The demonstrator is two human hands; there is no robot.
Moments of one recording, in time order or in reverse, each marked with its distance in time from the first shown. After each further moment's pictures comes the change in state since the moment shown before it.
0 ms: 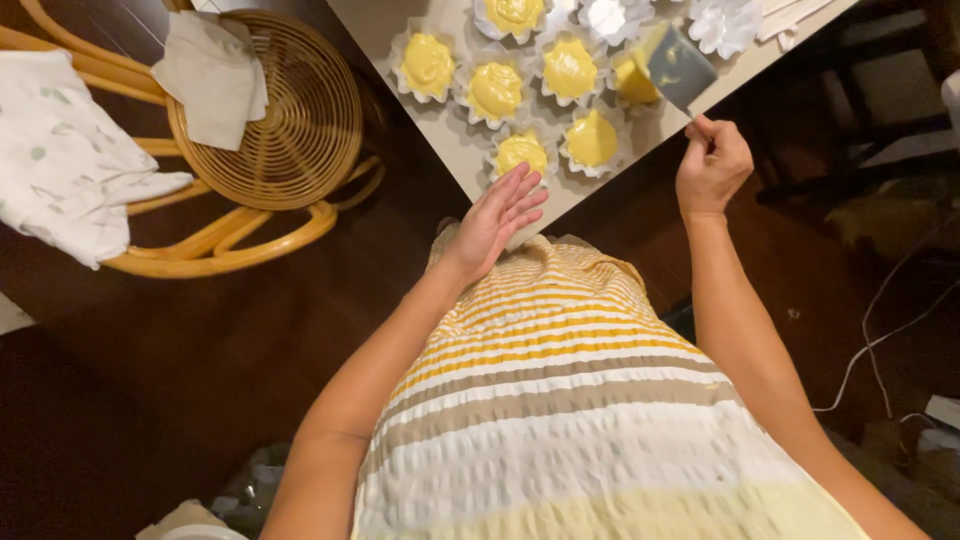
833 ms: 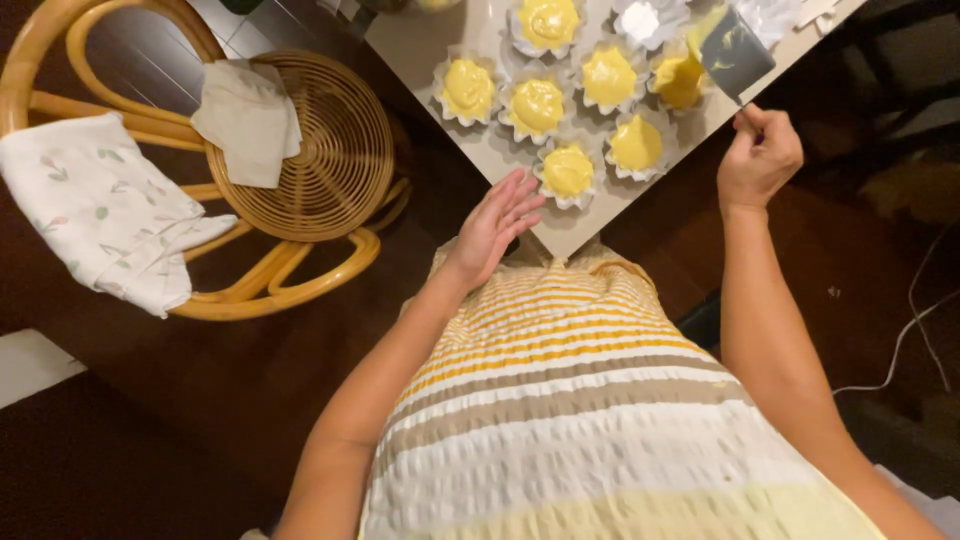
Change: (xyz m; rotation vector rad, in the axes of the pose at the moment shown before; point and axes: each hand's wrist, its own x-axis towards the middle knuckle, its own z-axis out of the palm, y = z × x) left_hand -0.014 0.048 -0.064 0.054 -0.036 -0.049; right_hand -0.002 -0.030 0.009 -0.155 0.130 0.064
